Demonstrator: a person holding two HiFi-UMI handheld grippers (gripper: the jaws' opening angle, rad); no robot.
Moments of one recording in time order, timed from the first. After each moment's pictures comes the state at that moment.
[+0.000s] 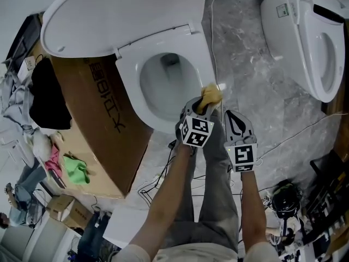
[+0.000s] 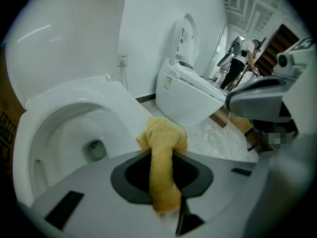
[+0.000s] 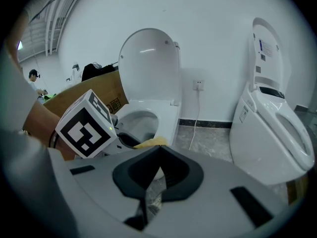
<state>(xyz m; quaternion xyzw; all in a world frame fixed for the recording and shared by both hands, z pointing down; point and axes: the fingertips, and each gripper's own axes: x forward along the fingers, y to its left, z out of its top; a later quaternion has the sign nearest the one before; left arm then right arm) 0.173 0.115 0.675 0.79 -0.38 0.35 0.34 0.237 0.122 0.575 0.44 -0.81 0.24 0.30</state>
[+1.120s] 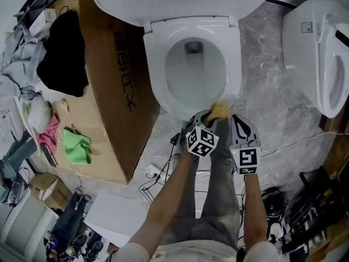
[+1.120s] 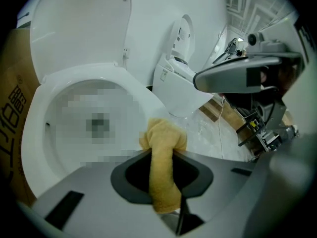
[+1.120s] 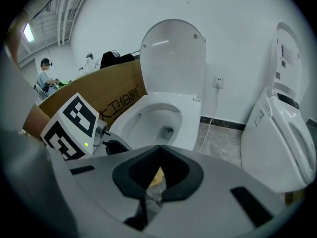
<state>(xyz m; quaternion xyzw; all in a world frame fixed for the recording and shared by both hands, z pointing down) 0.139 0.218 0.672 0.79 -0.35 0.36 0.37 0.185 0.171 0.576 0.37 -0.83 0.22 0.35</state>
